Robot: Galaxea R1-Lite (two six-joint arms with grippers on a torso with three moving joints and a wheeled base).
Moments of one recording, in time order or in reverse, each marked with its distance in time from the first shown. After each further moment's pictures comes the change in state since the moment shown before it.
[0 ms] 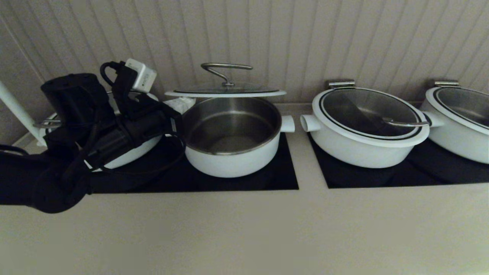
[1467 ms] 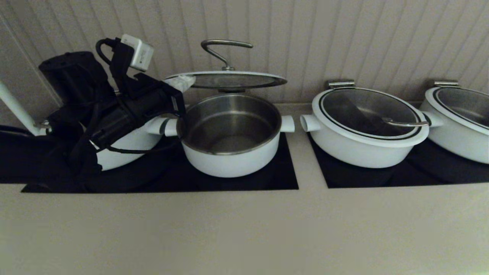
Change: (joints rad) left arm 0.000 0.035 -0.143 -0.002 0.001 0.000; right arm 0.000 -0.042 0.008 -0.018 0.000 0.000
